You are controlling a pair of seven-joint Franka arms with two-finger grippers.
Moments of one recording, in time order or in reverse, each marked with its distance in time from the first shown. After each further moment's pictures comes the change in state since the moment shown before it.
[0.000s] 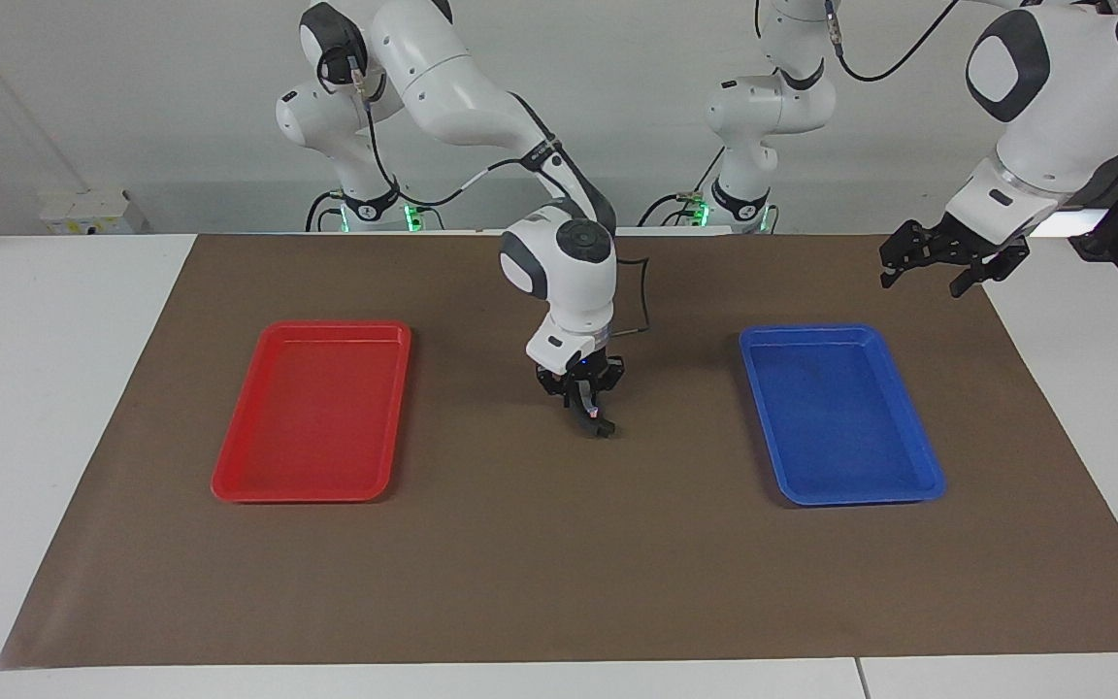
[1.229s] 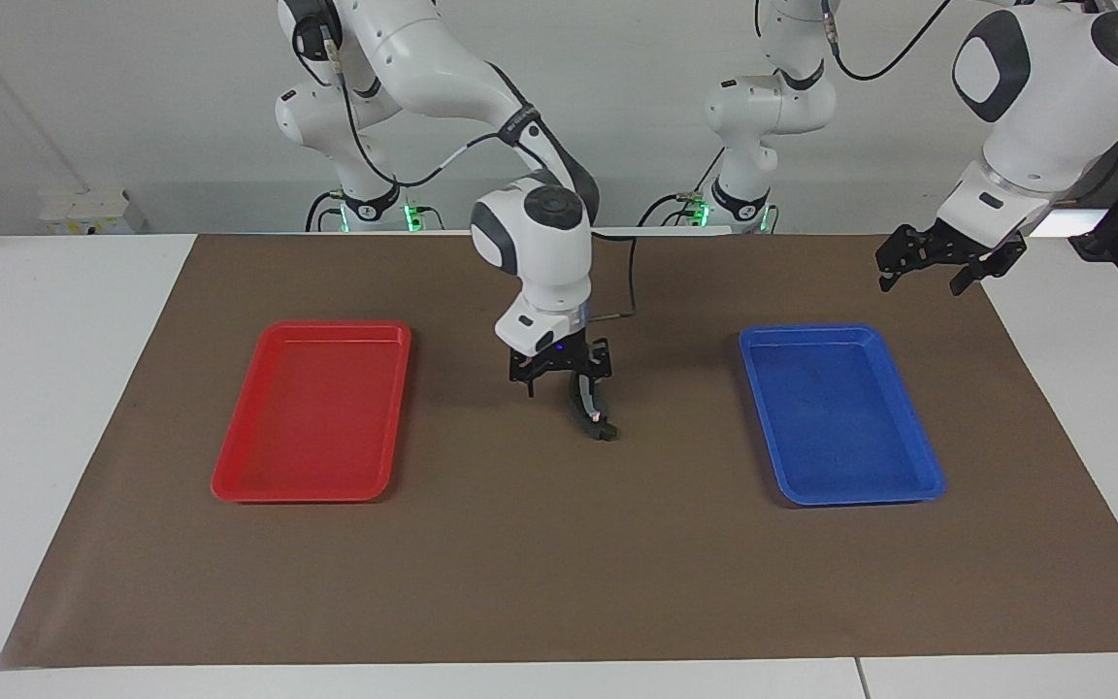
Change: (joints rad) left arm -0.025 -0.001 -0.004 0.000 0.033 0.008 -0.054; right arm -0.118 -0.191 -0.019 -0.018 -0.002 -0.092 -0.014
